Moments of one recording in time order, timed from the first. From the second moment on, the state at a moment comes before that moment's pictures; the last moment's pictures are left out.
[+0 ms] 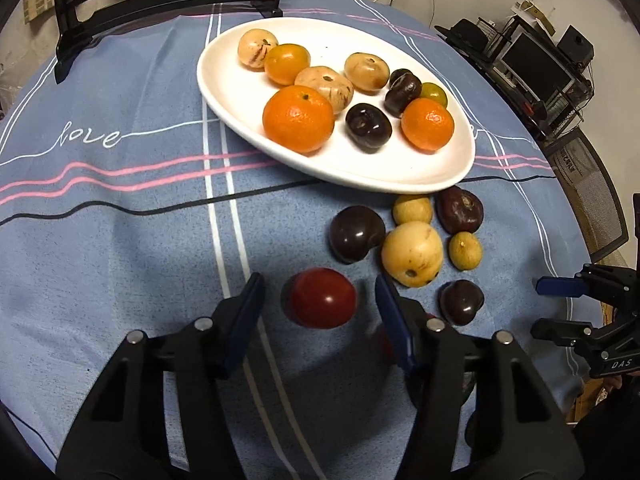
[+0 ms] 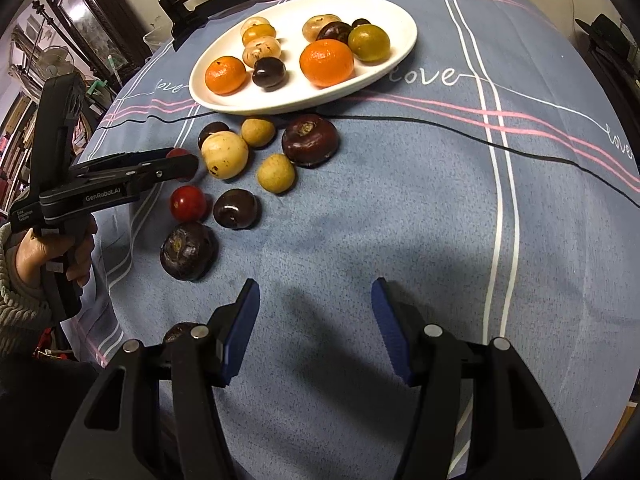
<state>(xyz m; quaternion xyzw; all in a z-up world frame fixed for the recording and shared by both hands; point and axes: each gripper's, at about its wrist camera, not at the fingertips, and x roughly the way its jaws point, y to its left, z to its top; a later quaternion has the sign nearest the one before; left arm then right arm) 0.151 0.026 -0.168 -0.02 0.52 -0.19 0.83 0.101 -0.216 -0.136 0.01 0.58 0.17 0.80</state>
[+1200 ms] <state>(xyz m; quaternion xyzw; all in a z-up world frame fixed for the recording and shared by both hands) 0.078 0.119 -0.157 -0.09 0.51 -0.09 0.85 0.151 -0.071 -0.157 -0.15 0.55 0.32 0.76</state>
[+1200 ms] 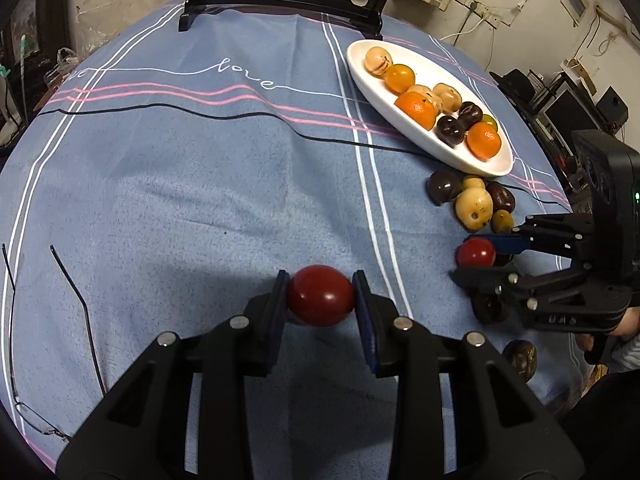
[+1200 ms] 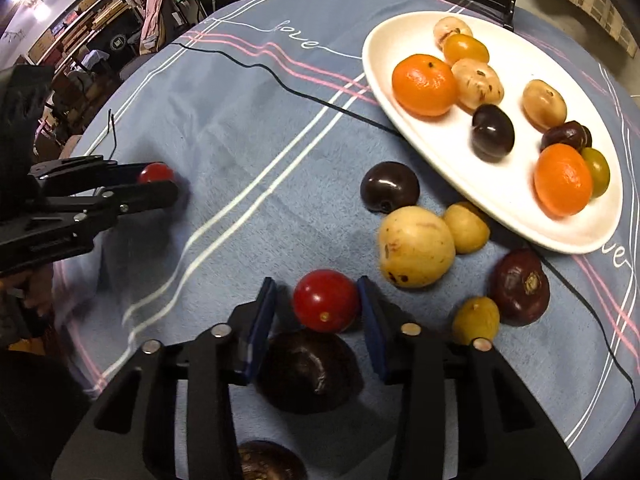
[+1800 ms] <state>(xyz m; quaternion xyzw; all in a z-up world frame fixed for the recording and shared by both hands) 0.086 0.047 -0.138 0.00 0.50 -0.16 0.85 0.109 -0.136 -0.106 -0.04 0.52 0.29 0.80</state>
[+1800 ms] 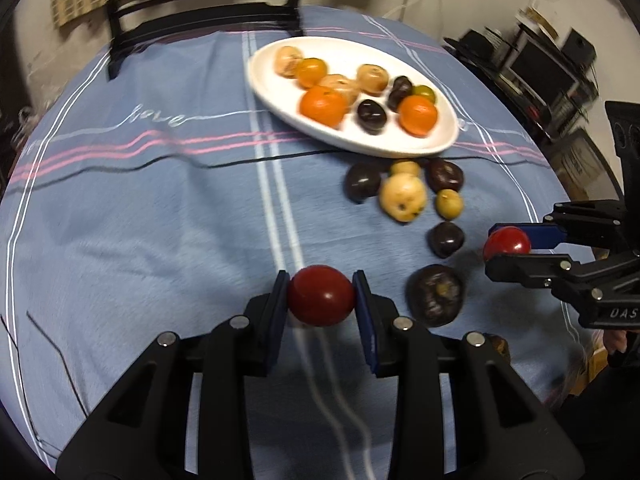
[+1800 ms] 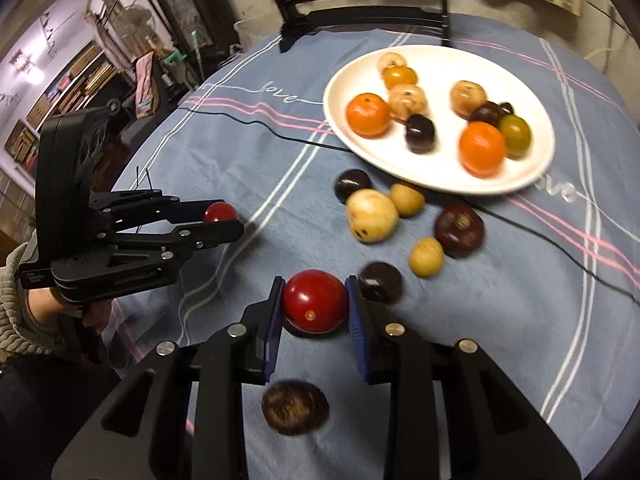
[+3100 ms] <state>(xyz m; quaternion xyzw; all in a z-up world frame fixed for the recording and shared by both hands) 0.210 -0.031 -0.093 0.04 0.46 -0.16 0.87 0.217 -0.201 -0.061 0.00 0.44 0.27 0.86</state>
